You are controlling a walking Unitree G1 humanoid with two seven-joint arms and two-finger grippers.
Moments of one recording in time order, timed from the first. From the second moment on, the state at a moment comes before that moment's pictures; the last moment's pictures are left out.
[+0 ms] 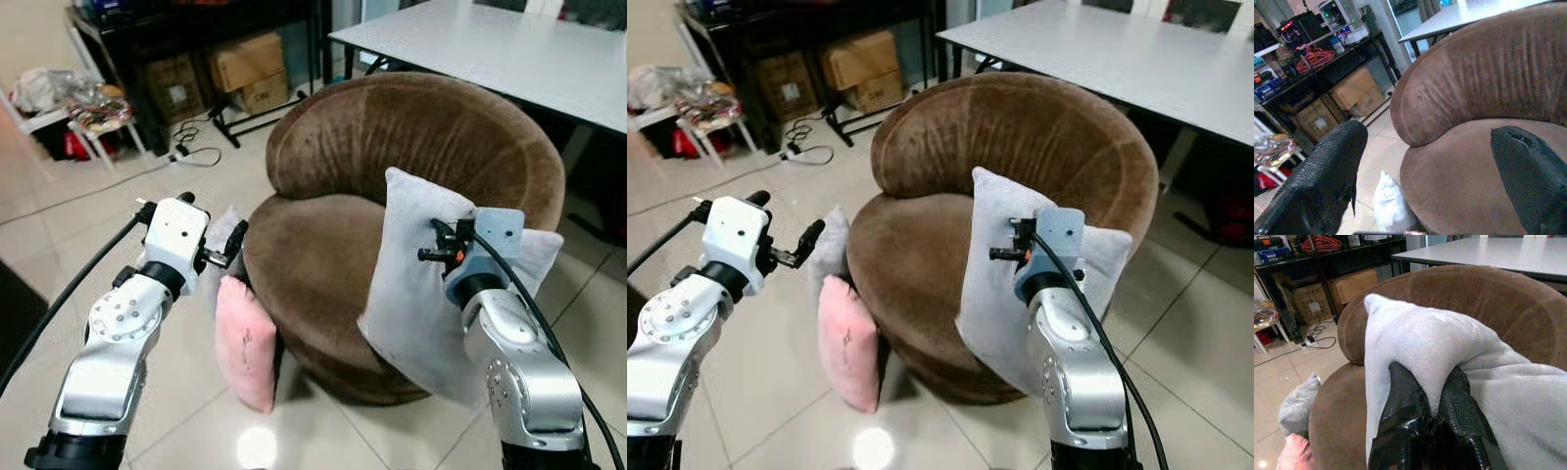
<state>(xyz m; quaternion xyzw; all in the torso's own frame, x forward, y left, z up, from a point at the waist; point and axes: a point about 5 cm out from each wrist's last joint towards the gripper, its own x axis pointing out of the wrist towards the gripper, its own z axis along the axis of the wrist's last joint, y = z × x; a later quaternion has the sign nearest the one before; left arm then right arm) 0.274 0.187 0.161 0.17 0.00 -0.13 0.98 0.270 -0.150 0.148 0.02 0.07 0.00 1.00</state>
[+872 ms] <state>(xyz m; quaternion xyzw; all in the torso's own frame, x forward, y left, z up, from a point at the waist) 0.273 0.182 0.159 0.17 0.01 -0.15 0.97 0.273 -0.164 0.146 -0.01 0.07 -0.01 1.00</state>
